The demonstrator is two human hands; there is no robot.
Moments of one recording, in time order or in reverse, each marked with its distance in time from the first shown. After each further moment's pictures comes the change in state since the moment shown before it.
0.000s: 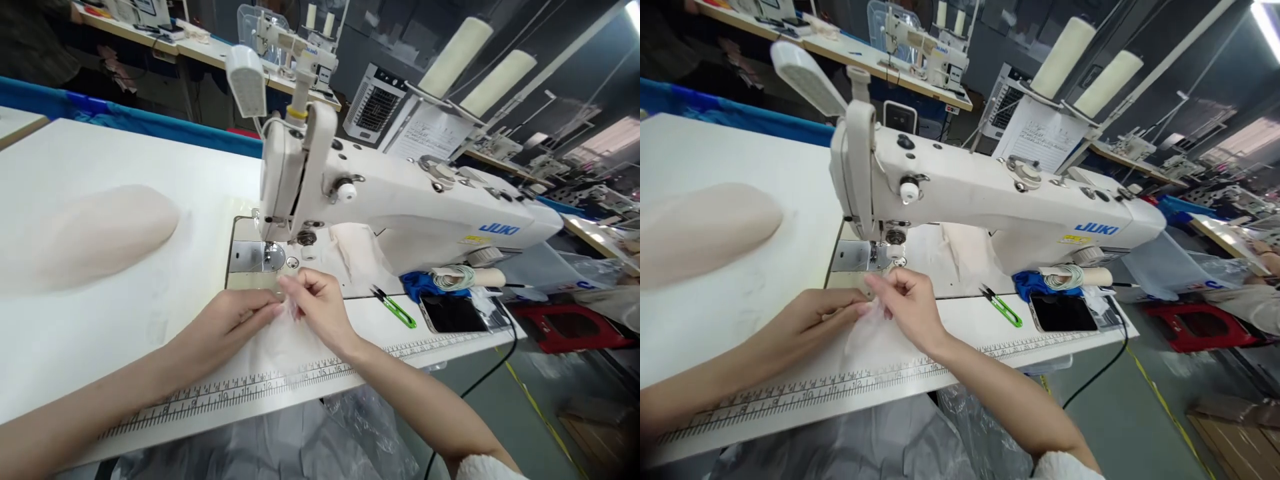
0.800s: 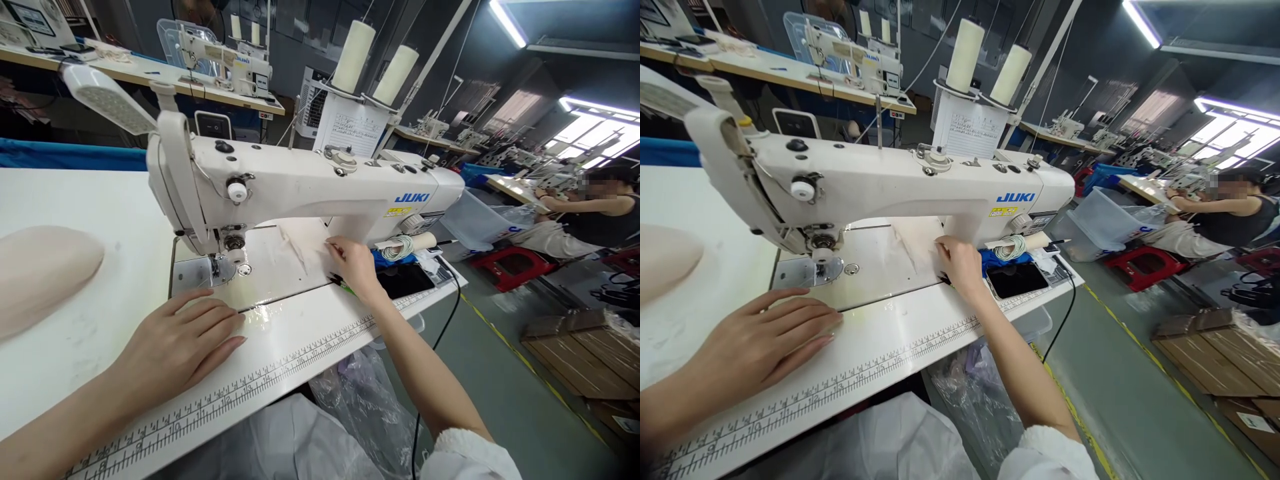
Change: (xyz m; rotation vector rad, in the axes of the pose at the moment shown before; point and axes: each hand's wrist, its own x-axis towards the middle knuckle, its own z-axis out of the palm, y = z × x) left_hand 0.012 -0.013 0.003 0.912 0.149 0.812; right_hand -0.007 0.000 -0.156 -1.168 0.447 -0.157
